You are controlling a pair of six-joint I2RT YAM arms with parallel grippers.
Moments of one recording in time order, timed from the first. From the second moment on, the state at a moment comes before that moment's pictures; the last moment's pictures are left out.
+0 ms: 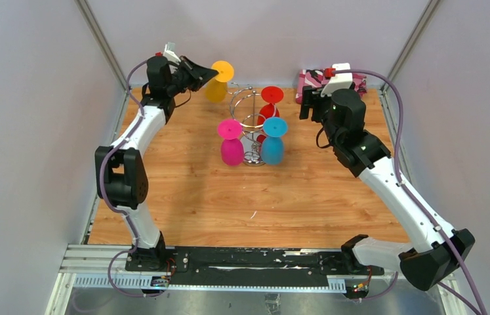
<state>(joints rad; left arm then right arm) -0.11 1.82 1.51 0.24 0.56 -1.02 0.52 1.17 1.27 -0.24 0.42 0.03</state>
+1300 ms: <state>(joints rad) -0.26 1.67 1.46 1.47 1.04 -1.57 0.08 1.26 1.19 0.18 -0.61 0.35</state>
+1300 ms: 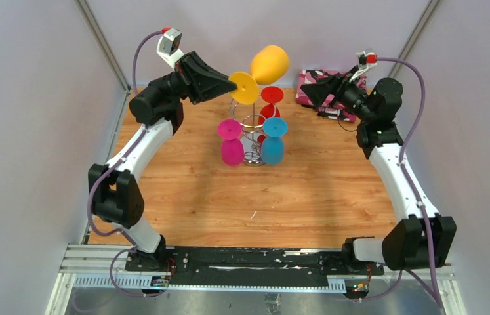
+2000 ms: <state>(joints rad) -0.29 1.52 1.34 1.51 1.15 -1.47 0.02 1.74 1.32 1.39 -1.04 1.42</state>
